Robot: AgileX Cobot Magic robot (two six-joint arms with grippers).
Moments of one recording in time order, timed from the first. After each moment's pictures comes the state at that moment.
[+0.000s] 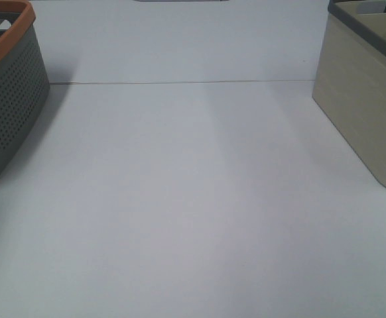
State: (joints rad) left arm 0.21 2.19 -1.77 -0.02 0.43 1.15; right arm -0.01 0.00 -0.50 0.08 1.06 -0.08
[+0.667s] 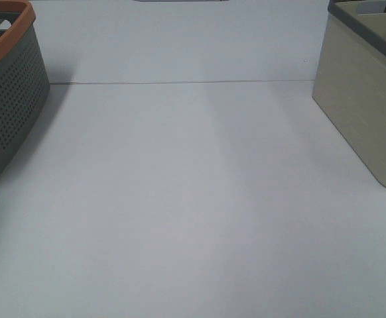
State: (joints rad) left arm 0.20 2.24 -1.77 -0.02 0.41 1.20; right arm -0.01 0.00 -0.50 0.08 1.06 -0.08
